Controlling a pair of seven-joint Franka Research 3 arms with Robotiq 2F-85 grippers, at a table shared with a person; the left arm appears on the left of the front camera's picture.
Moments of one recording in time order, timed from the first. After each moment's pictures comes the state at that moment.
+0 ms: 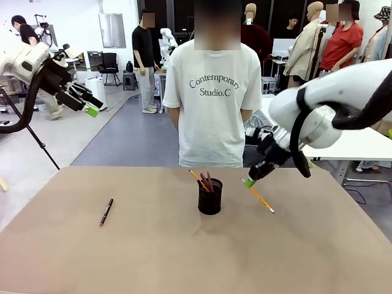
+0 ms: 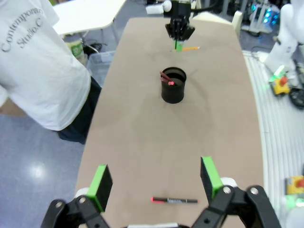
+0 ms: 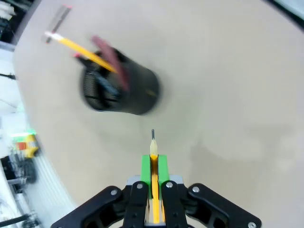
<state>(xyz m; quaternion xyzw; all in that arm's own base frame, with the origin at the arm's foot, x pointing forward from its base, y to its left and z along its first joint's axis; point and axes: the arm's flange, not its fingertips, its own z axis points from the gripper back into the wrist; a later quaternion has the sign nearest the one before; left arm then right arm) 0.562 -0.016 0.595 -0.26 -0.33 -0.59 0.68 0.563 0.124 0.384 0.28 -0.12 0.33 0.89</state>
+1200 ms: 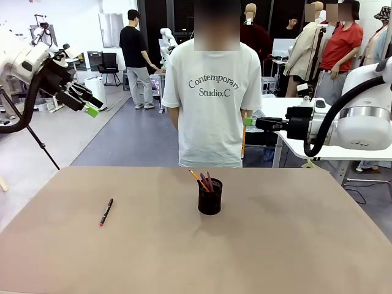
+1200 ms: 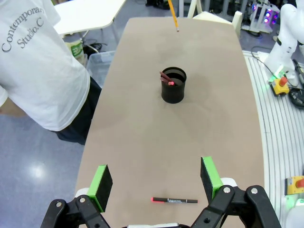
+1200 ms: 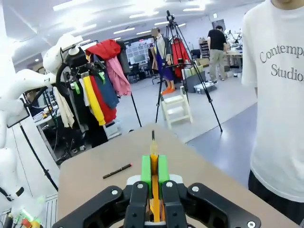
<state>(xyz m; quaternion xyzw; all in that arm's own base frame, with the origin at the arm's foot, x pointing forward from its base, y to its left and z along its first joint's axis) 0.562 -0.016 0.595 -0.26 -0.33 -0.59 0.68 0.533 0.085 0.448 0.45 -0.53 0.31 0.65</state>
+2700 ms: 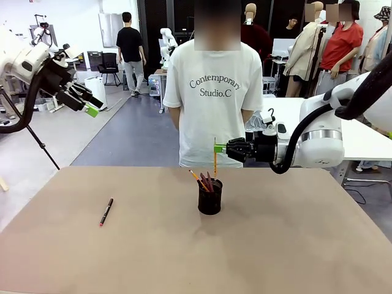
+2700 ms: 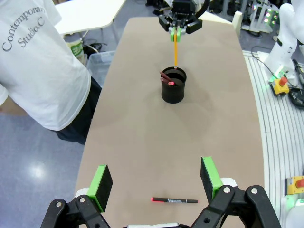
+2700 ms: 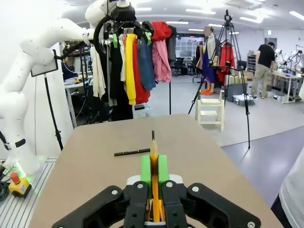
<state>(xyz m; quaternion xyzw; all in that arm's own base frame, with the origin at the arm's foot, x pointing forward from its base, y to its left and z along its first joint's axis) 0.562 -0.016 0.595 -0.26 -0.33 -0.59 0.68 0.557 0.161 0.363 0.47 -0.52 0.45 0.56</state>
